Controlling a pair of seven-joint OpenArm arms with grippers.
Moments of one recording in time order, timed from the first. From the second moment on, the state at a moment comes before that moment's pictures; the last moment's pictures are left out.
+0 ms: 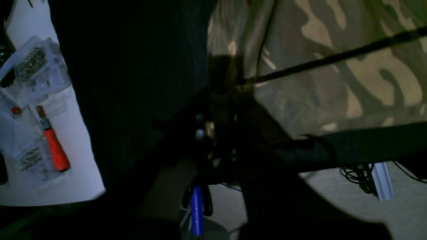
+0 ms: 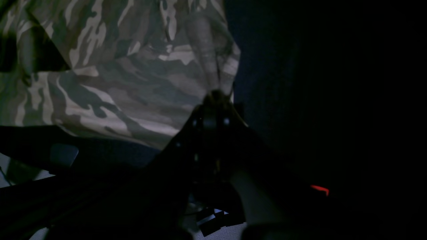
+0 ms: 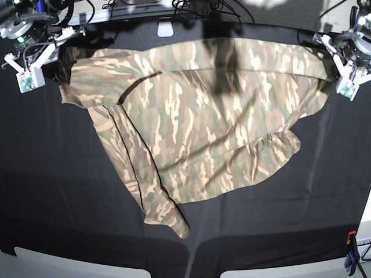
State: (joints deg) left arm 38.2 -31.6 -12.9 123.9 -11.7 -9.7 50.5; right arm -37.8 12.1 39.8 134.0 33.3 34.5 -60.1
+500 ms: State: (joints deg) left arm 38.2 -31.6 -12.9 123.9 -11.7 -7.9 50.5; right arm -37.8 12.1 39.8 134.0 33.2 34.5 -58.0
